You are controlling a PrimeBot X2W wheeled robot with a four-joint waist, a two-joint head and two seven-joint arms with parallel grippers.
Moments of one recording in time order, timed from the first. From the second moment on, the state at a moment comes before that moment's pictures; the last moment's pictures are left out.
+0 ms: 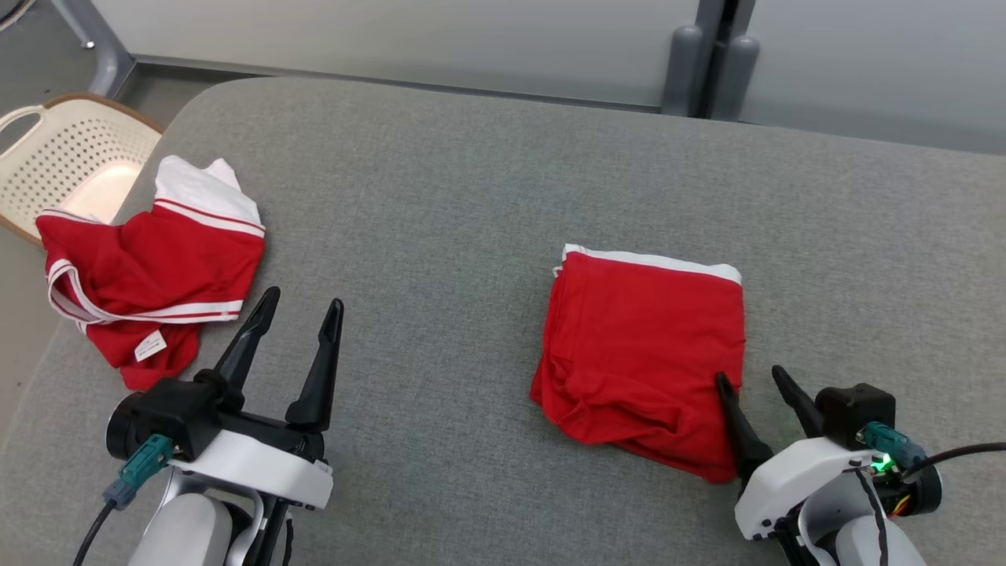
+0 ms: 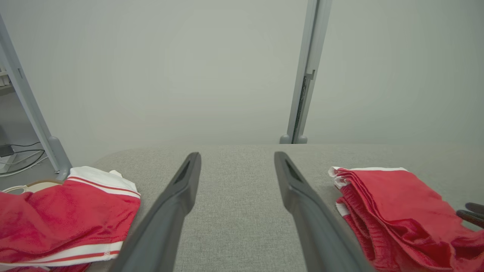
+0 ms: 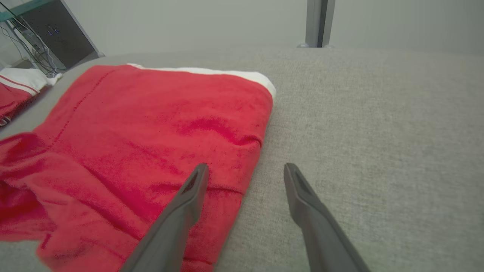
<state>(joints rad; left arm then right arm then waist) -0.18 0.22 -0.23 0.16 -0.37 -0.10 -0.24 -0.16 -0.05 0.10 0.33 0.16 0.13 0.05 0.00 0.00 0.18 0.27</state>
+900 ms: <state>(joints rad) -0.18 0.23 -0.17 0.04 -0.34 -0.11 -0.26 -0.16 -0.05 0.16 0.30 0.05 0.13 0.08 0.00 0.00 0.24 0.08</state>
